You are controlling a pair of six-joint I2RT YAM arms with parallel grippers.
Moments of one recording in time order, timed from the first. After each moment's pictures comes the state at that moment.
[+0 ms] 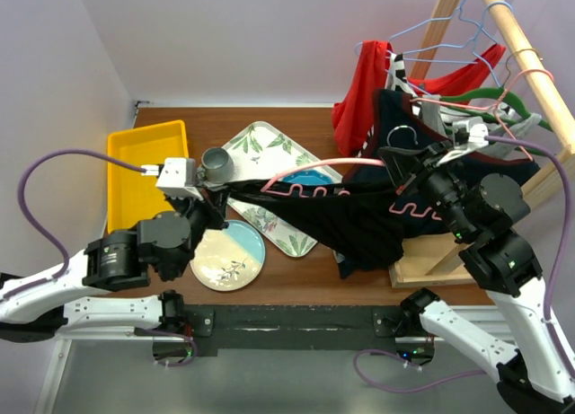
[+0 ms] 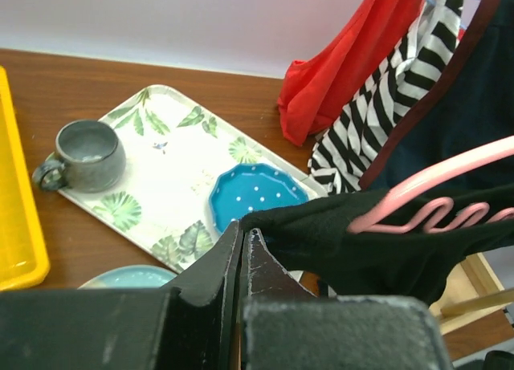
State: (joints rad) left arm -1.34 0.80 1.17 -0.59 -1.06 -0.54; right arm 0.54 0.74 1.25 -0.42 0.05 0.33
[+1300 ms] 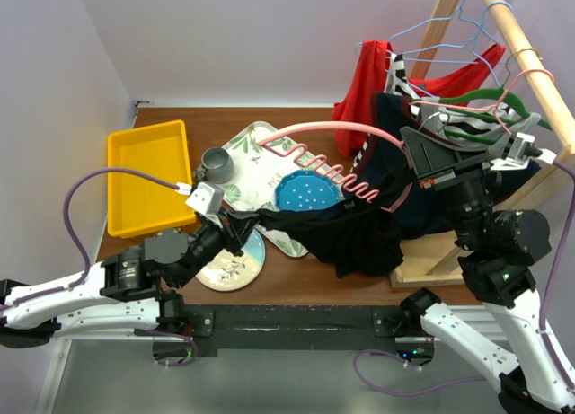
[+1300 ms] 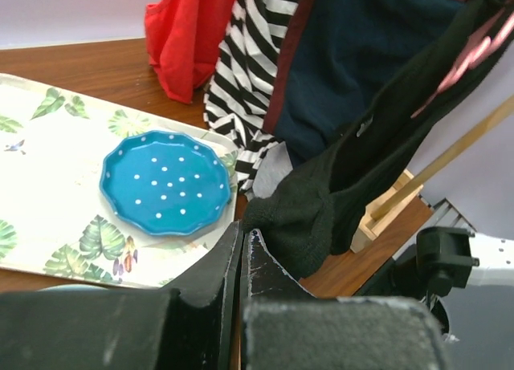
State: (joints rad) left arm -1.34 0.66 0.87 -0.29 -0.65 -0.40; right arm 0.54 0.64 1.10 0.07 0.10 0.90
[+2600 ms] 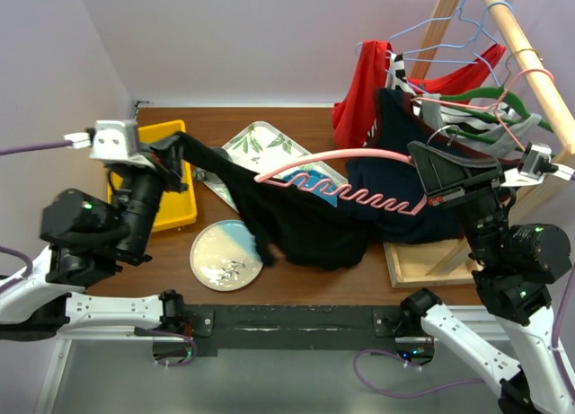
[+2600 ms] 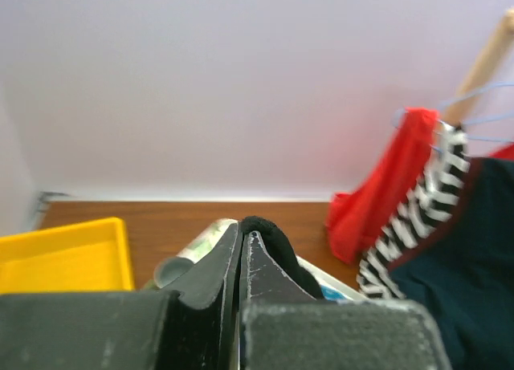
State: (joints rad) left arm -1.34 0.83 1.42 -0.18 -1.17 0.20; right arm 0.54 0.57 1.13 -0.02 0.03 0.75
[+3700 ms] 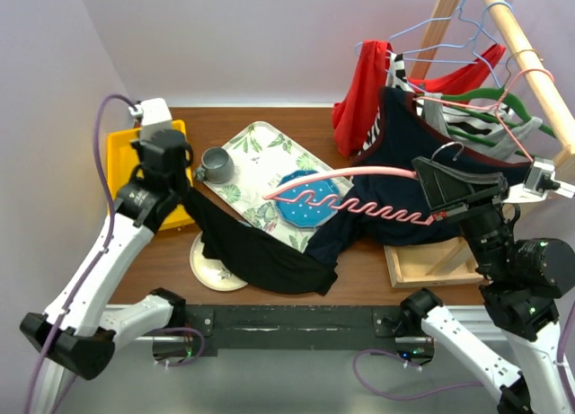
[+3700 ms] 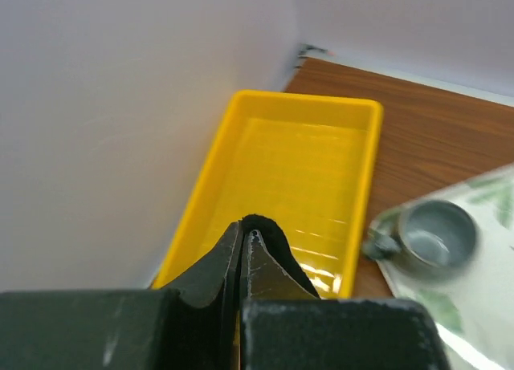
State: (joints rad) left arm -0.45 1.04 1.18 -0.52 -0.96 -0.12; right arm 0.54 0.48 1.10 -0.13 0.04 0.66
